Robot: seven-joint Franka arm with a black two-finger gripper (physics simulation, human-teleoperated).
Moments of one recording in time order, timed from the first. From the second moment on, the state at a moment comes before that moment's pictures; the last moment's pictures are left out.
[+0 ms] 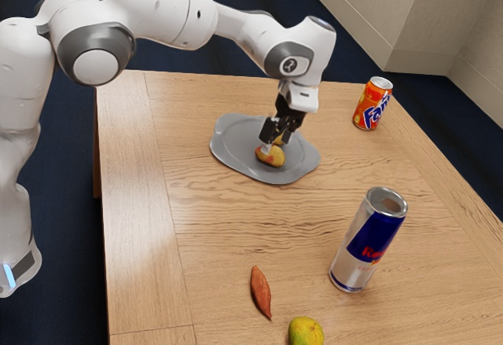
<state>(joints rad) -0.33 0.29 0.50 -1.66 -0.16 1.82 1.15</state>
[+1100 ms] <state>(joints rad) -0.32 0.34 0.50 -1.65 -0.16 1.80 1.01</state>
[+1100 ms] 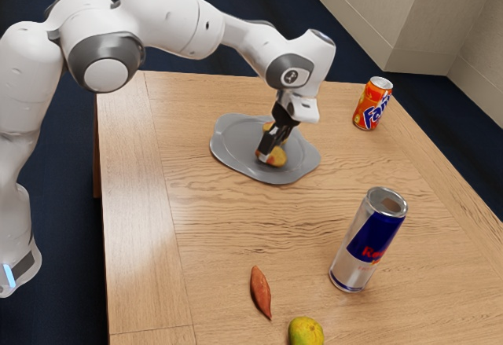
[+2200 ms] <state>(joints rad) -0.17 0.30 0.45 -1.56 -0.06 1.84 1.18</state>
